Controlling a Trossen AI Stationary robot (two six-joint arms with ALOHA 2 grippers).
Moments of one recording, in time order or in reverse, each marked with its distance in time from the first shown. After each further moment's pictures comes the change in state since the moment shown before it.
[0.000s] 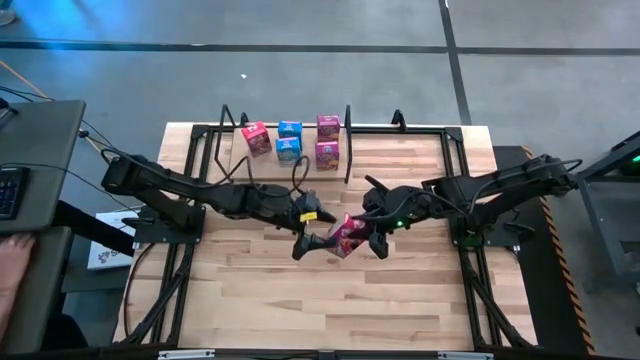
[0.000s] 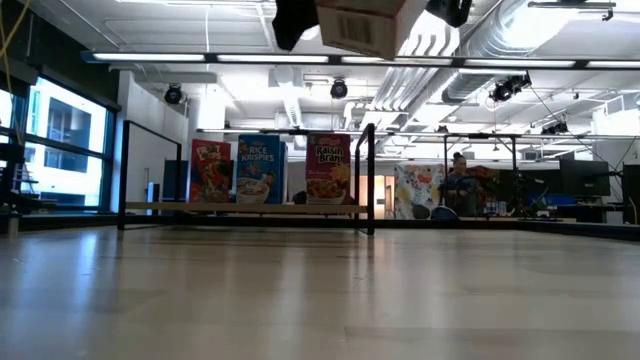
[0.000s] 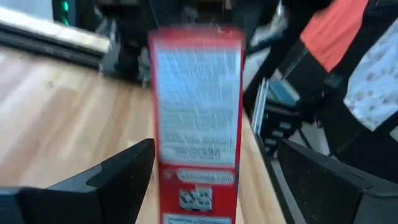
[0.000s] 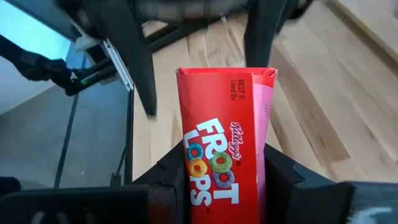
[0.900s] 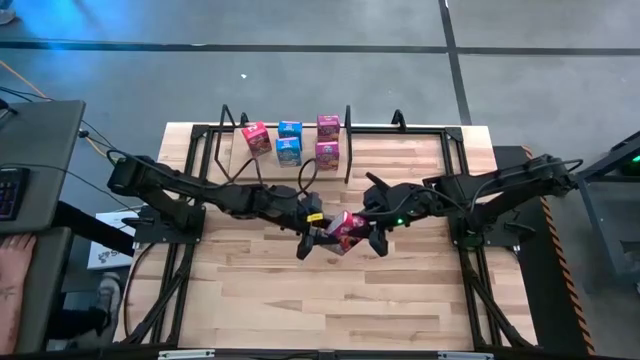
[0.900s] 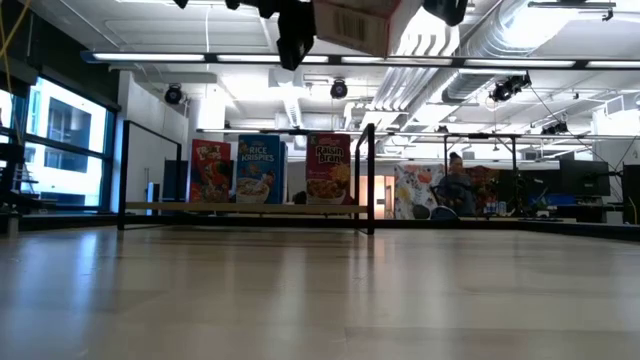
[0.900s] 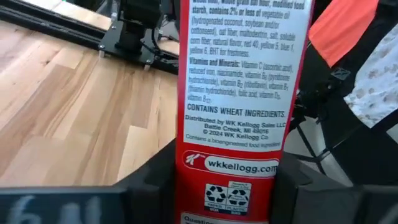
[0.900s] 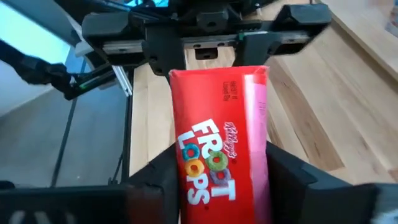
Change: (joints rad) left arm 0.028 0.051 -0.001 -0.007 0.034 -0.040; right arm -0.006 -0.010 -0.002 0.021 0.002 -0.030
